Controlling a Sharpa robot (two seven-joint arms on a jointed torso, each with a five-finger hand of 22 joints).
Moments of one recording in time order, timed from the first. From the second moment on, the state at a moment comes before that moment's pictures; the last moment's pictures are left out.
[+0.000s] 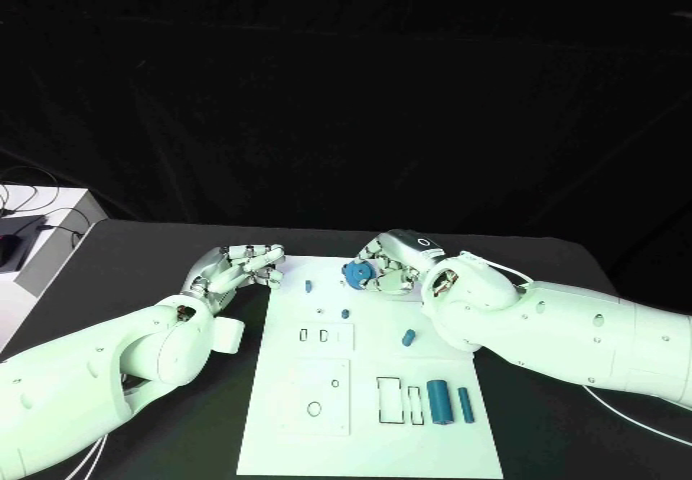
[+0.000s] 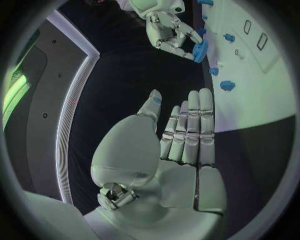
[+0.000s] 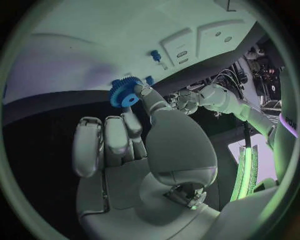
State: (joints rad) left arm 1.01 -0.87 0.14 1.49 -0.18 -0.33 0.38; left_hand 1.34 0.02 -0.02 -0.04 0.05 0.97 0.17 0.06 0.06 1.11 0.13 0.06 0.06 1.10 0.07 0.51 0.28 0.15 0.96 0.08 0.85 0.33; right arm 1.24 -0.68 -0.08 1.47 -1.55 -0.50 -0.22; right_hand 1.25 -0.06 0.15 -0.14 0.52 1.07 0.11 0.06 0.08 1.28 0.02 1.12 1.26 1.44 -0.05 1.25 1.00 0.06 1.47 -0.06 1.33 1.31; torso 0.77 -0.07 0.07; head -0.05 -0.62
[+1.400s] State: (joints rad) left arm 1.01 -0.88 0.14 1.50 -0.18 -0.33 0.38; left_hand 1.34 0.02 -0.02 -0.04 0.05 0.97 0.17 0.06 0.06 1.11 0.13 0.06 0.06 1.10 0.07 0.51 0.28 0.15 0.96 0.08 0.86 0.32; right arm 1.20 -0.54 -0.09 1.35 -1.67 -0.51 -0.26; right_hand 1.24 -0.06 0.16 -0.13 0.51 1.07 0.11 0.06 0.08 1.28 0.02 1.12 1.27 1.44 -0.05 1.25 1.00 0.06 1.47 -0.06 1.33 1.31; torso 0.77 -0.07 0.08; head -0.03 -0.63
